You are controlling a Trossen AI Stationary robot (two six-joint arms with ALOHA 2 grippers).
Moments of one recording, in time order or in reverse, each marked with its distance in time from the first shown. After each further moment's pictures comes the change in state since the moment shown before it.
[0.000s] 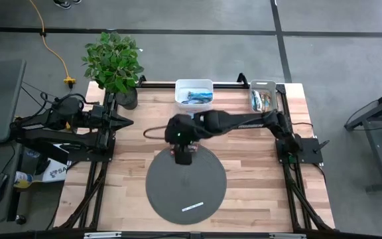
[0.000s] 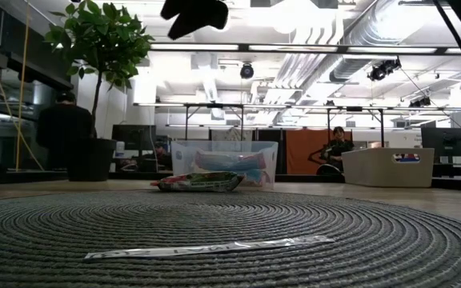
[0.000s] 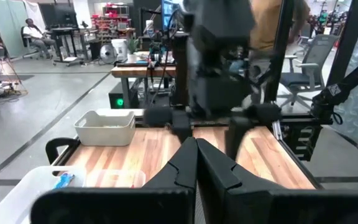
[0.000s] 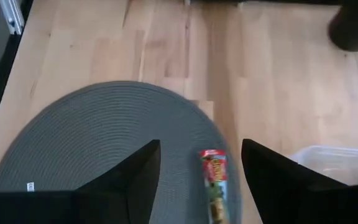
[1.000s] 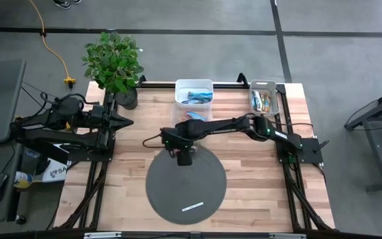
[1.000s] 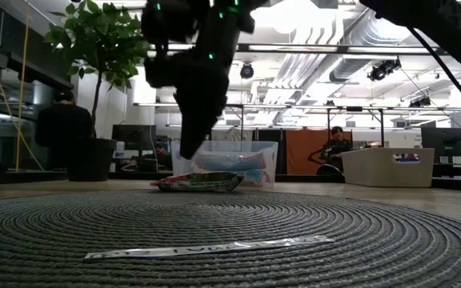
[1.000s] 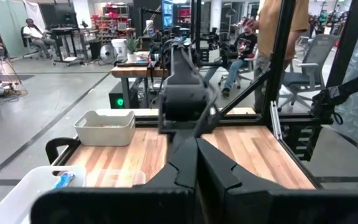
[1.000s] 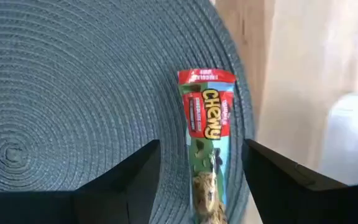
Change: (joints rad) left arm 0.000 0.000 0.000 0.000 0.000 0.000; right arm -0.074 0.260 -0.062 -0.068 -0.030 -0.105
